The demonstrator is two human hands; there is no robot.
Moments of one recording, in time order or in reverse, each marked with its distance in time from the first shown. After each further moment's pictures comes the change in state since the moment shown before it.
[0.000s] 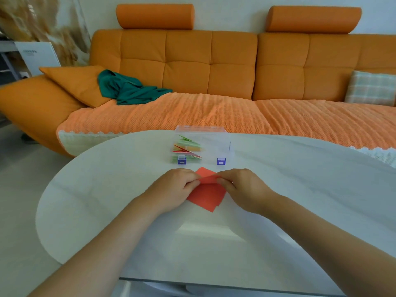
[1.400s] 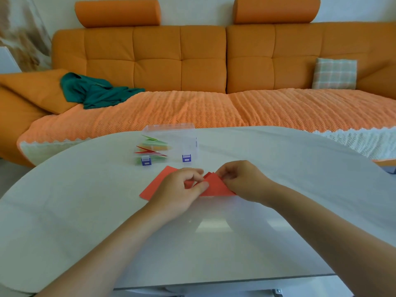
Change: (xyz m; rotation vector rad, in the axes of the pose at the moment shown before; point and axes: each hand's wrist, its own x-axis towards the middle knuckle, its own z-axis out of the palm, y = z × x) left_hand 0.018 0.094 0.045 -0.469 0.108 -0.150; right_hand -0.053 0.039 -0.051 0.433 0.044 0.390
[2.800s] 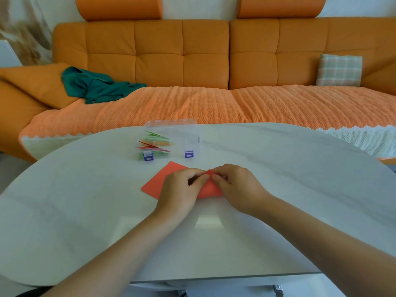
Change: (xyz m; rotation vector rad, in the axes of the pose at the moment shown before) left_hand -0.003 -0.009 0.019 -0.049 0.209 0.019; right_hand -0.008 -0.001 0.031 -0.249 0.078 -0.152
